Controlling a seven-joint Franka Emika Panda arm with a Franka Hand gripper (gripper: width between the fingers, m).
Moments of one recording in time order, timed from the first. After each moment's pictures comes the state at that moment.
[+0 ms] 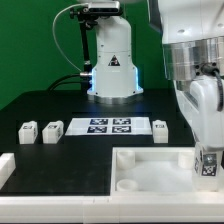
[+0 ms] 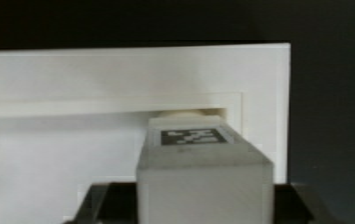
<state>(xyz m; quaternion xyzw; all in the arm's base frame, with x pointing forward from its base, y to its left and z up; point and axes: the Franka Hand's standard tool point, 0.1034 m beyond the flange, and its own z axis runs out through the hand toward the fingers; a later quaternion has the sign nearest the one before) 0.636 0.120 0.074 -0.66 0.75 0.02 0.07</state>
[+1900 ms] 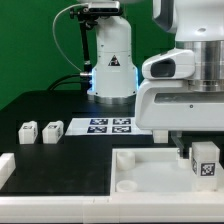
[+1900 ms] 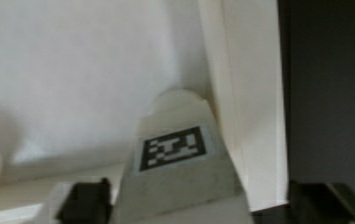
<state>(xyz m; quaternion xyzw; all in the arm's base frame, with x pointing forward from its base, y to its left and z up) 0.636 0.121 0.073 -0.99 0.10 -0.02 0.02</state>
